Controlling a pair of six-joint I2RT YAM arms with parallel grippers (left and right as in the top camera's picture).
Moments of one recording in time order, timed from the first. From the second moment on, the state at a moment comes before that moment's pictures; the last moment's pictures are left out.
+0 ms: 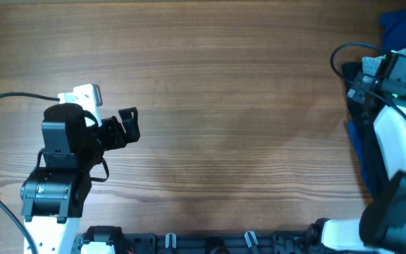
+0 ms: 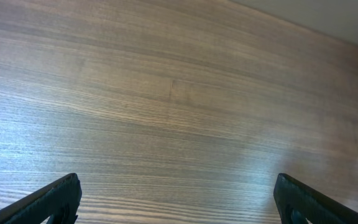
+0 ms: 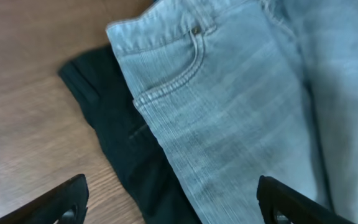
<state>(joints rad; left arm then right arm) -0.06 0.87 0.92 -0.76 0.10 -0.31 -0.32 1.60 1.05 -0.35 0.33 0.04</state>
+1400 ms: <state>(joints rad) -0.06 0.87 0.92 -0.76 0.10 -0.31 -0.37 1.84 1.05 -0.20 0.44 0.04</state>
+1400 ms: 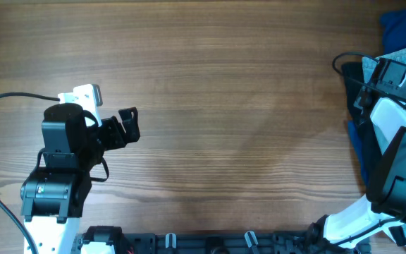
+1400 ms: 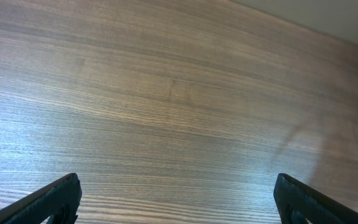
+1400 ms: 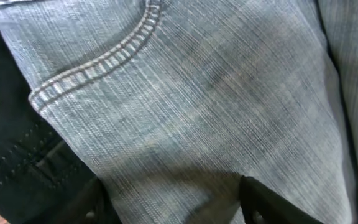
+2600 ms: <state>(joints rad) -0.06 0.87 0.92 -0.76 0.10 -0.31 -0.38 1.78 1.06 -0.17 0.34 0.04</state>
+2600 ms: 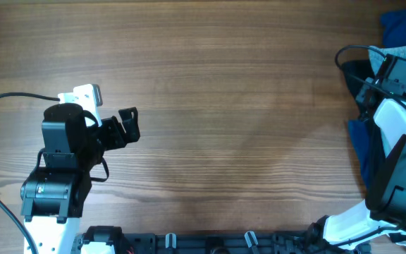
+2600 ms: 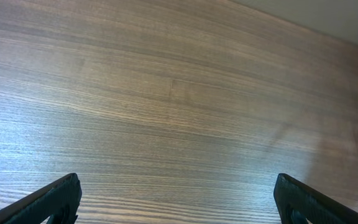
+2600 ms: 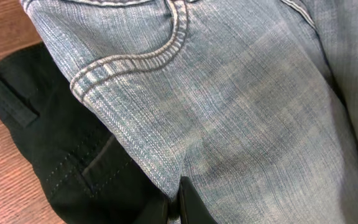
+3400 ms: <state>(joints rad) -0.06 0.87 0.92 -0.76 0.11 -0.31 -0.38 1.79 1.07 -0.14 0.28 0.02</state>
